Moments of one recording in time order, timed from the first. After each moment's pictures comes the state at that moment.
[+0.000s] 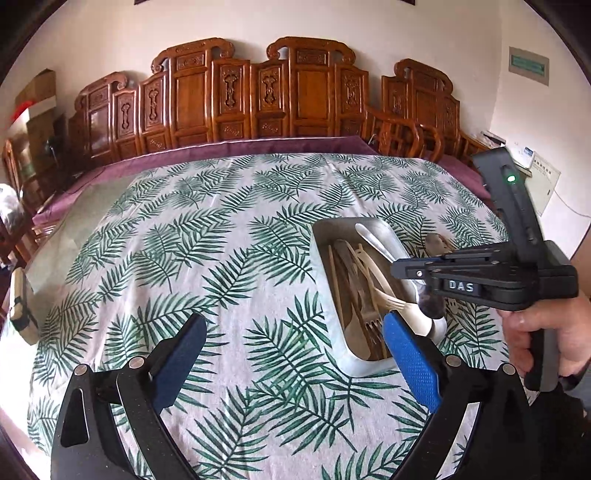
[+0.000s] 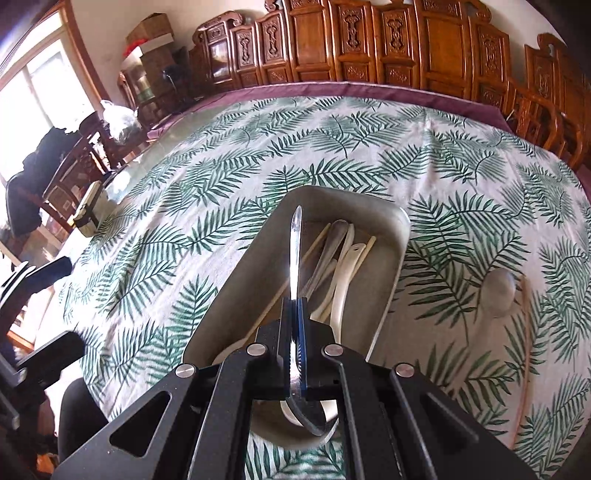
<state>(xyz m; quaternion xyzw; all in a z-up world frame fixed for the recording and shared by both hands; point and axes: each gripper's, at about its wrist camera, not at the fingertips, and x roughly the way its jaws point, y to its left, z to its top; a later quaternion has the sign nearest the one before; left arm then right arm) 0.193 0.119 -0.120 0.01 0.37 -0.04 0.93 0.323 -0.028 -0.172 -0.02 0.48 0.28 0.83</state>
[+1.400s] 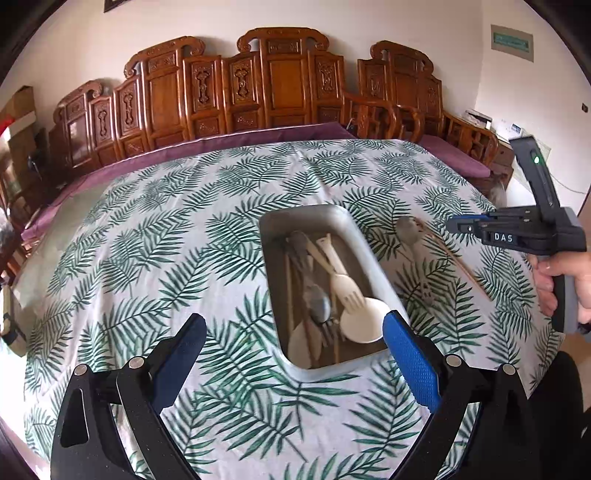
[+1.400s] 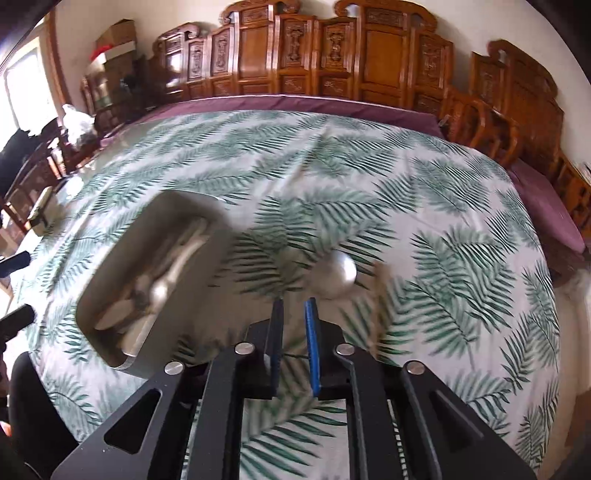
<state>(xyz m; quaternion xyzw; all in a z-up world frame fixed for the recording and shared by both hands) 0.201 0.055 -0.130 0.03 0.39 -0.07 0.92 0.337 -0.192 -0.172 -0.06 0.46 0.18 0.87</state>
